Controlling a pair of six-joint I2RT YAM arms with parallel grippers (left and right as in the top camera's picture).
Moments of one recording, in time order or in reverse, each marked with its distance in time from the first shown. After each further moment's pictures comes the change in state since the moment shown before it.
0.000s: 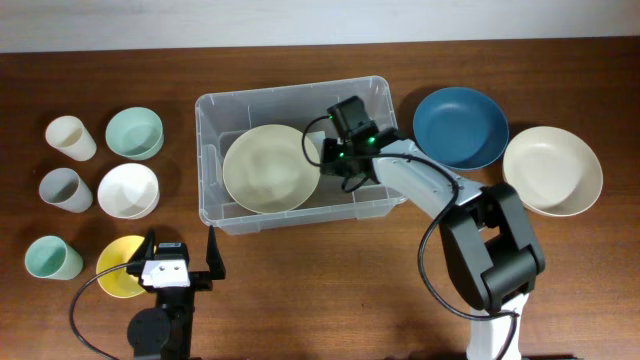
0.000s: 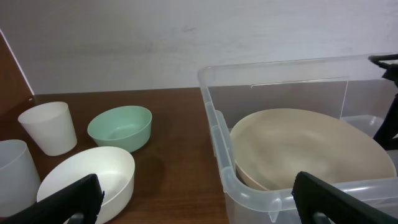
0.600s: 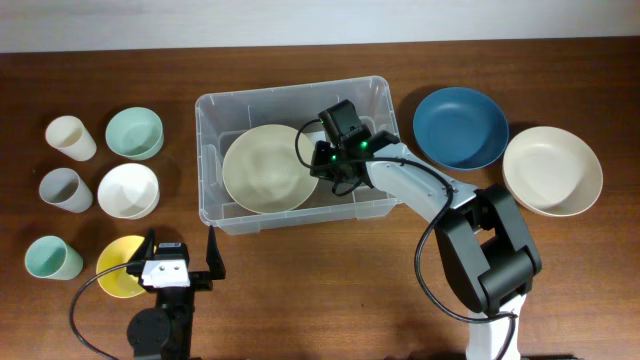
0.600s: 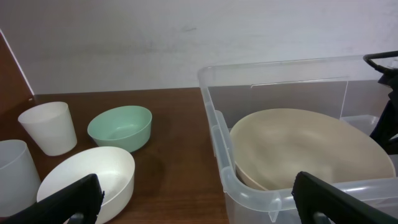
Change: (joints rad) left arm 0.000 0.000 0.000 0.000 0.000 0.000; right arm 0.021 0.000 0.000 0.005 -0.058 0.117
